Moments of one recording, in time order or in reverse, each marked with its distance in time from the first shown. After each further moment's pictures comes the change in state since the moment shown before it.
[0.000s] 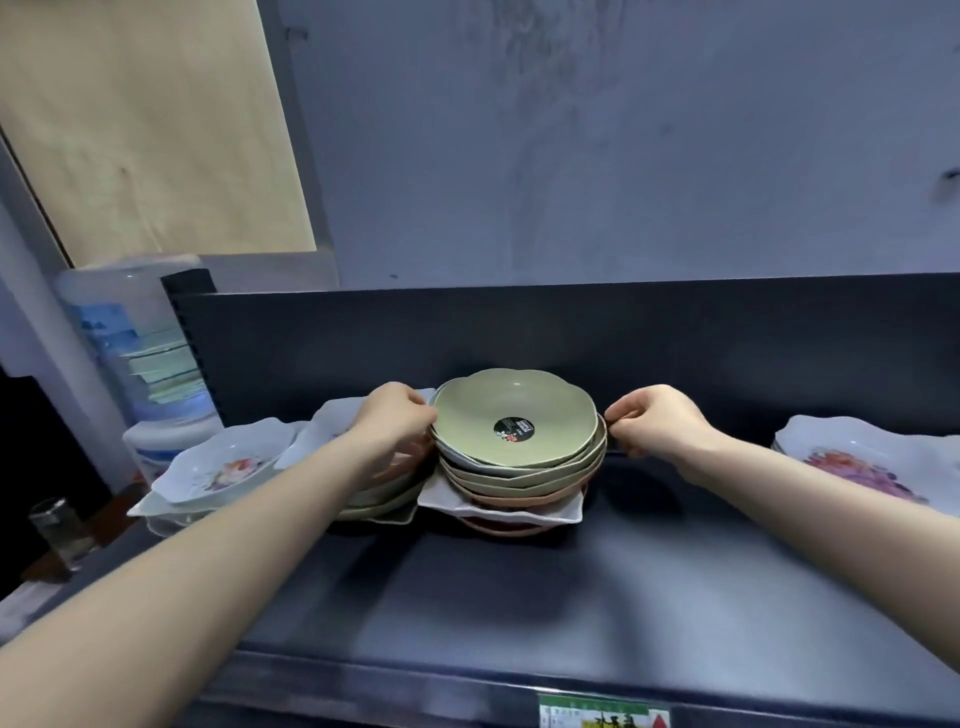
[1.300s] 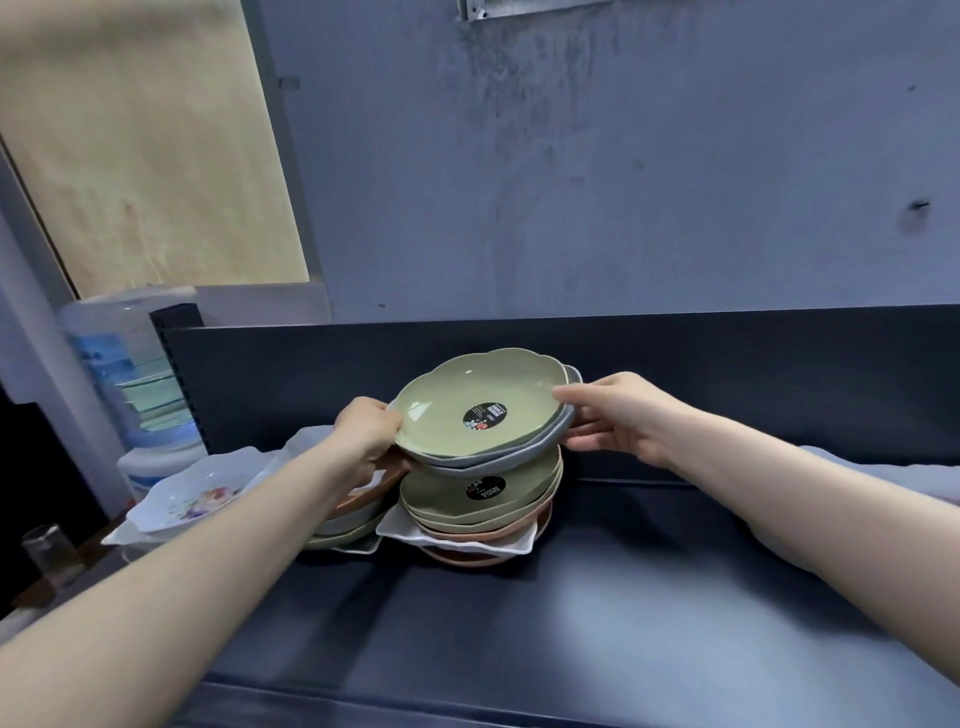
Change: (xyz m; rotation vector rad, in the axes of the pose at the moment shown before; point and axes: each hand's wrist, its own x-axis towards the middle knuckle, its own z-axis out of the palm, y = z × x) left_hand -0.010 0.039 0.010 -0.339 0.078 -0.126; right_hand 0.002 -0.039 -0.046 0.529 -0.321 0.105
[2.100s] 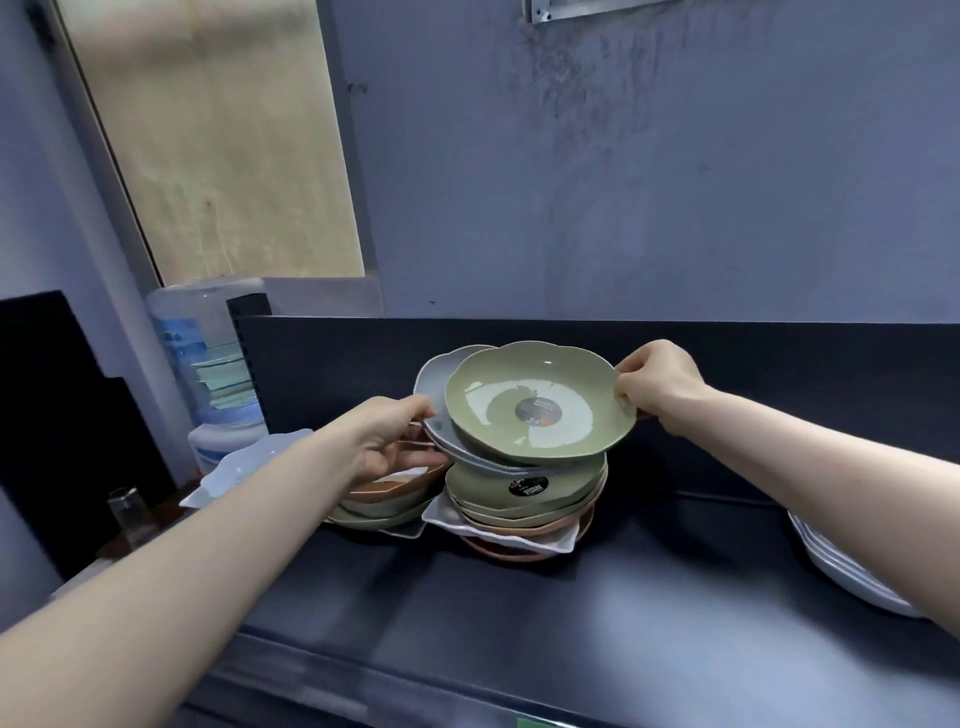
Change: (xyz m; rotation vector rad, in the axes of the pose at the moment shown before) left_hand -0.036 0.010 -0.040 -0.363 -0.224 -0.176; right_hand 0.036 -0.015 0.009 -0.492 0.373 -0.205
